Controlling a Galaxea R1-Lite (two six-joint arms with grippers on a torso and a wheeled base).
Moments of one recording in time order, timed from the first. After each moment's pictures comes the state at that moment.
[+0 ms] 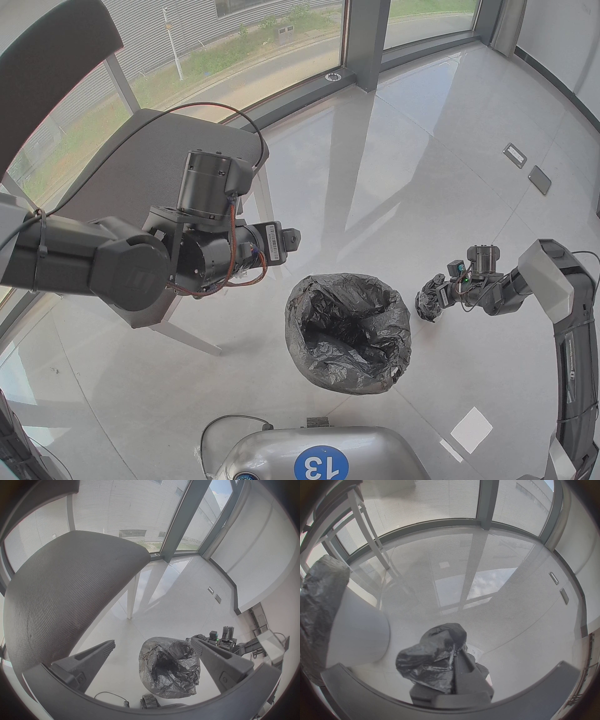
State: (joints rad) left arm -0.62 1.88 -1.28 -0.13 0.28 -0.38; right arm -0.02 2.62 -1.51 -0.55 0.19 -0.35
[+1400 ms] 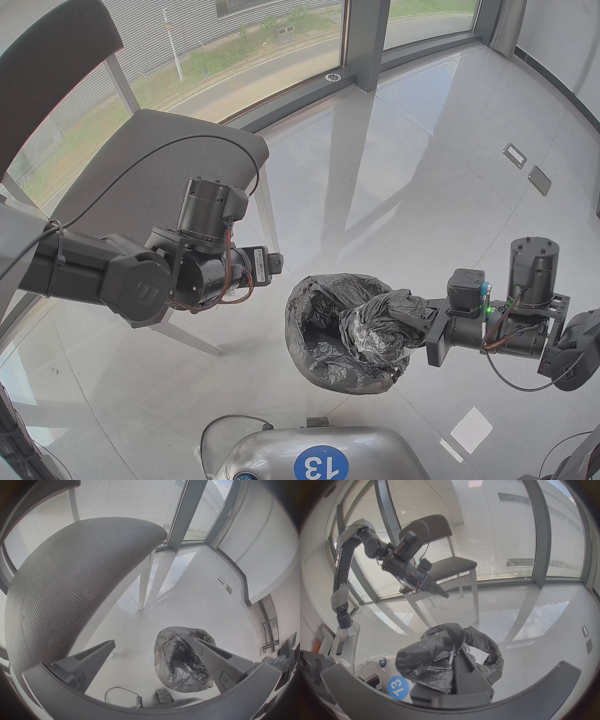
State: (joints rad) left arm -0.57 1.91 -1.21 -0.13 0.30 -0.35; right arm 0.53 1.68 -0.57 -0.79 0.28 -0.27
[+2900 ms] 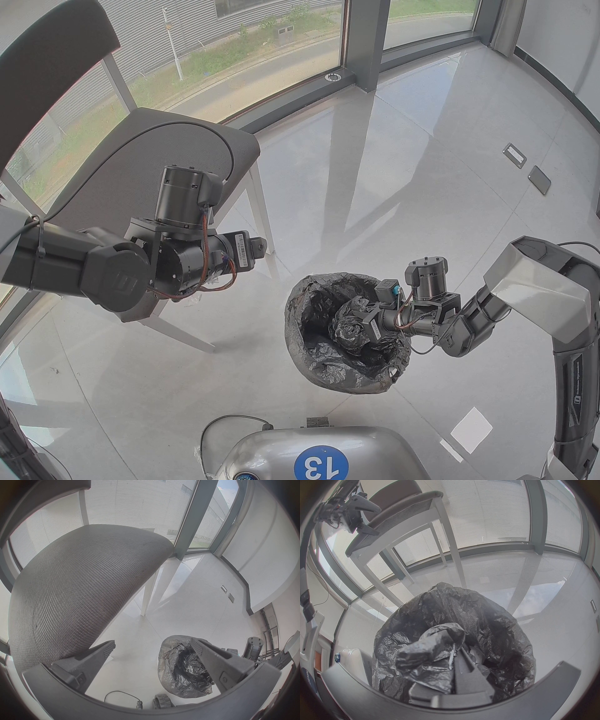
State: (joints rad) left arm -0.51 1.86 -1.19 -0.16 0.30 -0.36; right arm 0.40 2.39 -1.11 -0.78 0.29 -0.25
